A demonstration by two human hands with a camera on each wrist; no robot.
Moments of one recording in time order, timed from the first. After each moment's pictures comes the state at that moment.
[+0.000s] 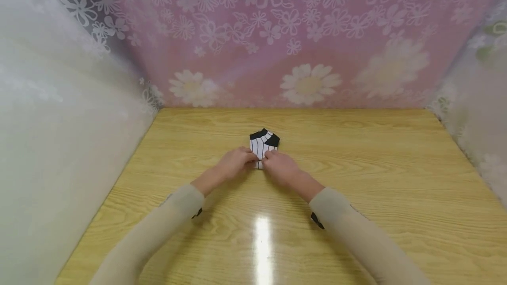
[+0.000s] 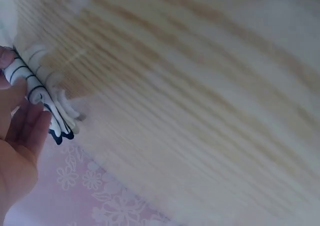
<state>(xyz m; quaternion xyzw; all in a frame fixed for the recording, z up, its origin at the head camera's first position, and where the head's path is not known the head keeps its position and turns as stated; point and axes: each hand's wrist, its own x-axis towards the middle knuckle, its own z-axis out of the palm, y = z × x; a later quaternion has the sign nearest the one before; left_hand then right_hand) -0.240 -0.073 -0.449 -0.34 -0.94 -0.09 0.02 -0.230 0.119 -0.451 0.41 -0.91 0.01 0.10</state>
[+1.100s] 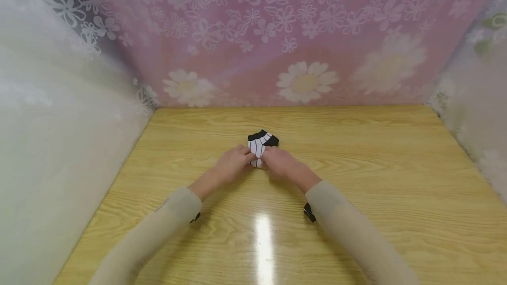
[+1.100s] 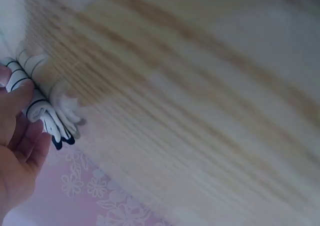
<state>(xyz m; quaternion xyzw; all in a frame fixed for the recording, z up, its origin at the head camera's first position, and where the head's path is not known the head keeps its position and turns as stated) -0.241 -0.069 -0.450 -0.36 -0.93 0.00 0.06 -0.252 0.121 -0.439 0.39 -0.91 0.11 -0.04</state>
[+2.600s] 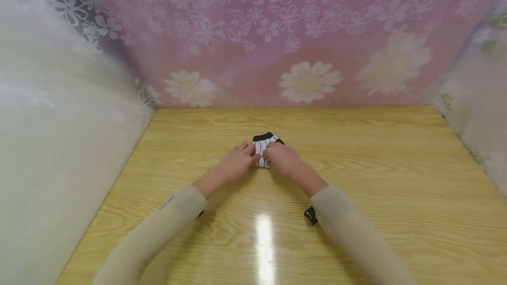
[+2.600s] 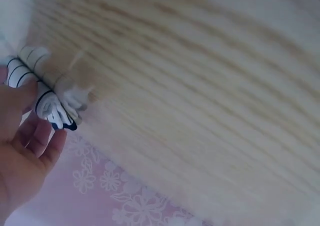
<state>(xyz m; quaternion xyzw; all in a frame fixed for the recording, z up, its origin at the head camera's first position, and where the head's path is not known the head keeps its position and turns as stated) -0.245 -0.065 -0.454 -0.36 -0.92 0.14 0.04 -0.250 0.124 -0.433 0.37 -0.92 0.13 0.01</state>
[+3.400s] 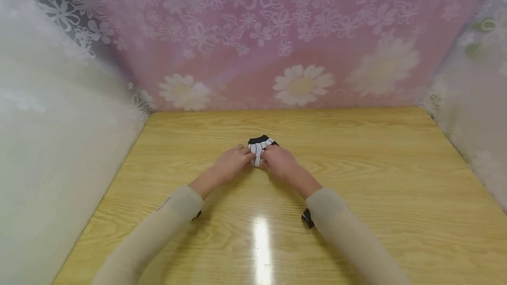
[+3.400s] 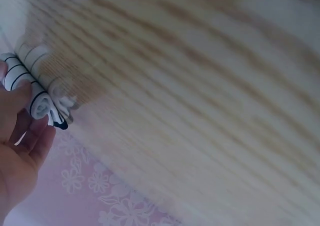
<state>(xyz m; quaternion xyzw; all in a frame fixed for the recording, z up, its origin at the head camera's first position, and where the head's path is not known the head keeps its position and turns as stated) -0.255 -0.061 -0.450 -0.36 -0.93 0.05 0.04 -0.255 0.130 -0.441 0.36 -0.92 0.16 0.02</state>
